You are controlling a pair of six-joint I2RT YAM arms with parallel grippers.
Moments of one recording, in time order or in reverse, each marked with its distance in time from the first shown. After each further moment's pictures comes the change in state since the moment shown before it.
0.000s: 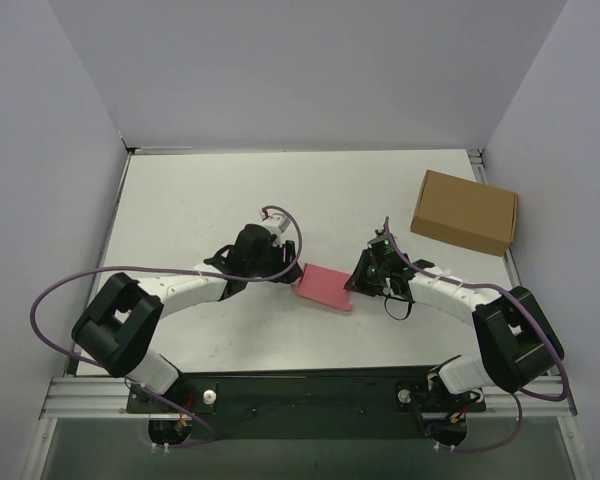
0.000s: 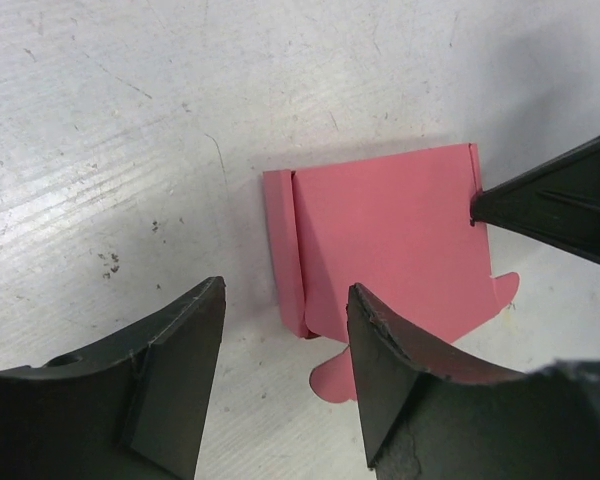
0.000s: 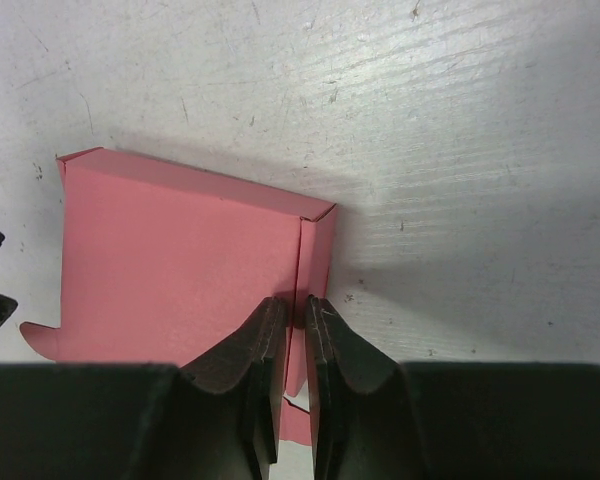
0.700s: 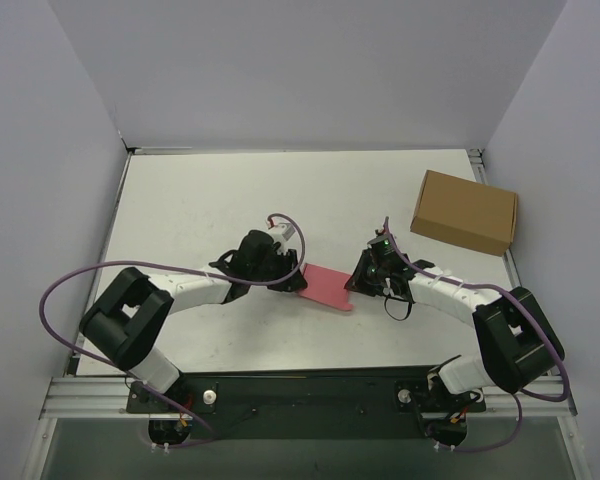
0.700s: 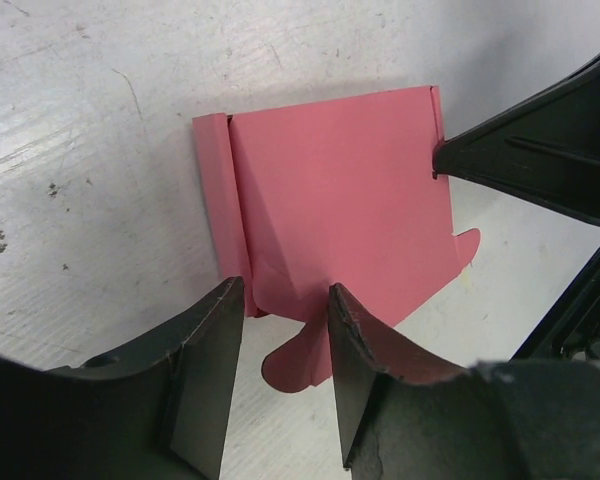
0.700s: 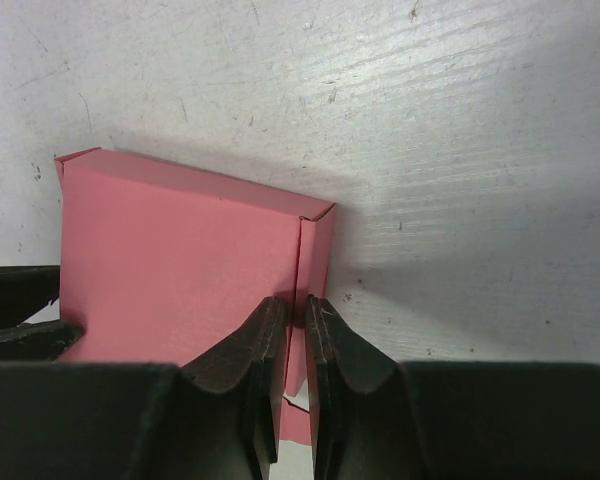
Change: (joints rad) left arm -0.013 0.039 -0.035 0.039 0.134 -0.075; right arm 0.001 -0.004 -0.001 -0.002 0.007 -0.001
